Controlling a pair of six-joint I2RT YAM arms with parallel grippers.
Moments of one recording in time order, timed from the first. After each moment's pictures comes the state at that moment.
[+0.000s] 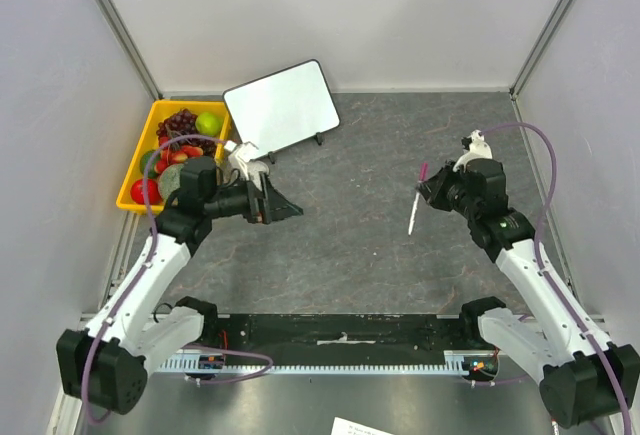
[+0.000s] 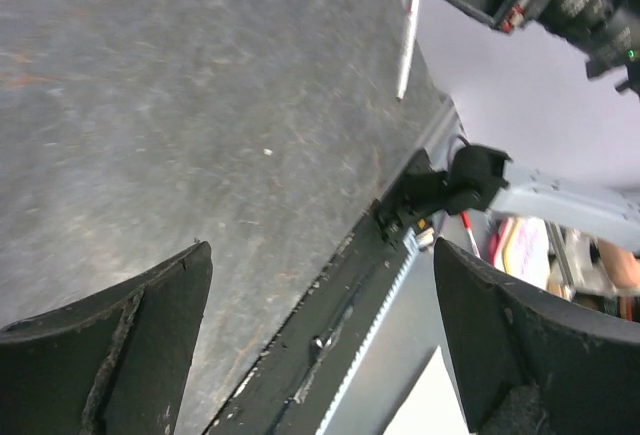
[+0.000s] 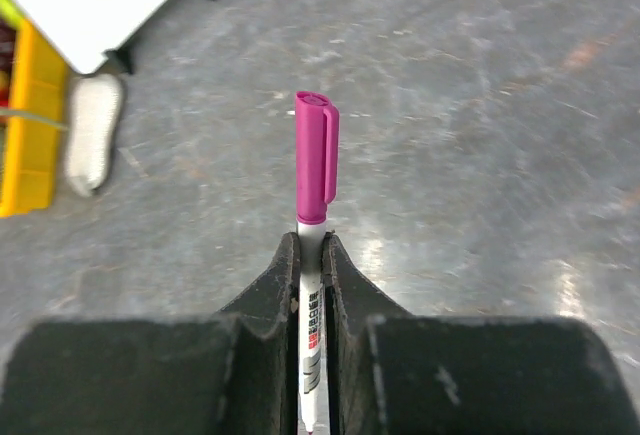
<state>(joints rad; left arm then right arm) -0.22 0.92 0.75 -0.32 0.82 -0.50 0.23 0.91 0.74 -0.36 -0.07 0.52</state>
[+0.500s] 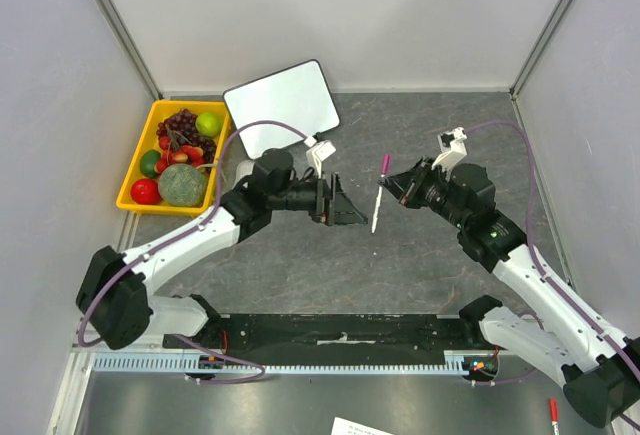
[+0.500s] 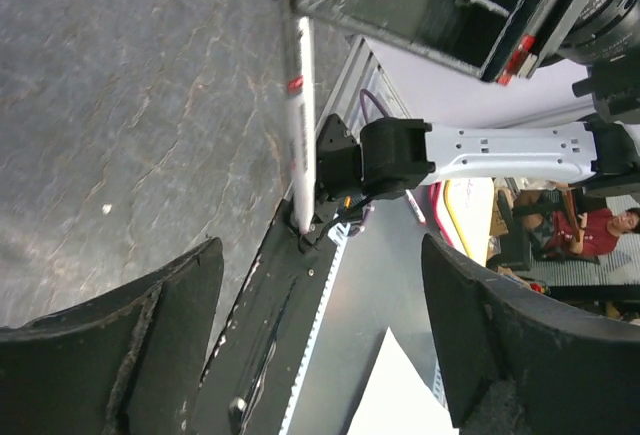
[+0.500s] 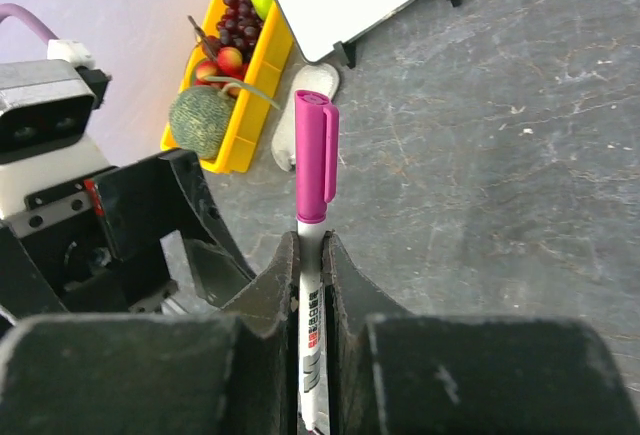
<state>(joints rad) -0.70 1.27 0.88 0.05 0.70 -0.70 0.49 0.87 0.75 -0.13 -0.14 0.73</state>
